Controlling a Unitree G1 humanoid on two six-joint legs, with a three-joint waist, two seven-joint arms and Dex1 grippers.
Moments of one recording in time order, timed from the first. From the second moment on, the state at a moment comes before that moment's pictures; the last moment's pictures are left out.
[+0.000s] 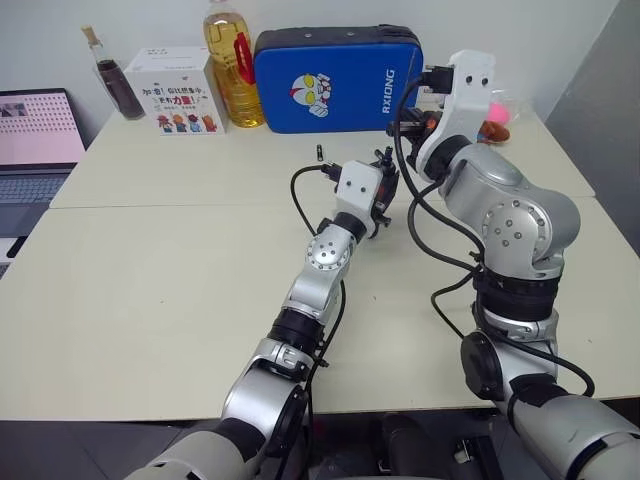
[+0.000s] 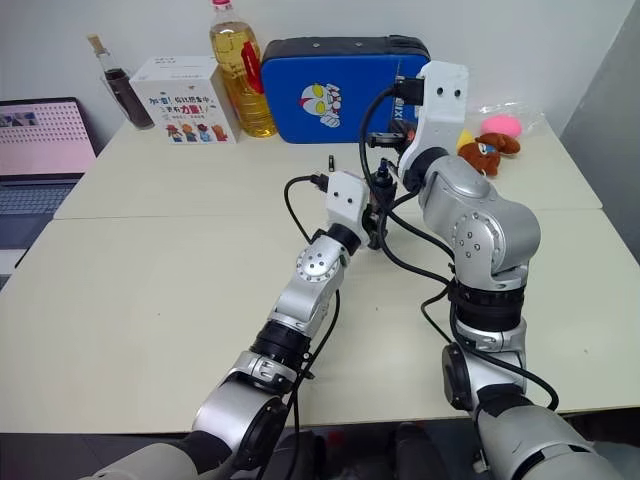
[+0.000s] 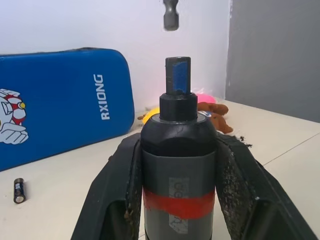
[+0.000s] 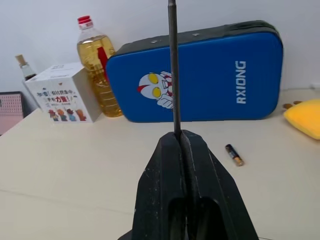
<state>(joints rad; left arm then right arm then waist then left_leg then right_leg) -0.78 -0.12 -0.11 0.52 0.02 -0.13 -0.16 -0.97 -0.10 -0.16 -0.20 0.44 1.03 -0.14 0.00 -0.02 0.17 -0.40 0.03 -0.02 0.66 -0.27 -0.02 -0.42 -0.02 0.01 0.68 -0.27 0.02</state>
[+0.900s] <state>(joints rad) -0.78 -0.12 -0.12 0.52 0.02 -0.10 -0.14 -0.92 -0.03 -0.16 -0.28 0.41 1.12 -0.16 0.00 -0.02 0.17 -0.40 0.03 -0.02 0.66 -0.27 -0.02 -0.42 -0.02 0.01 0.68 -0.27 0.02</state>
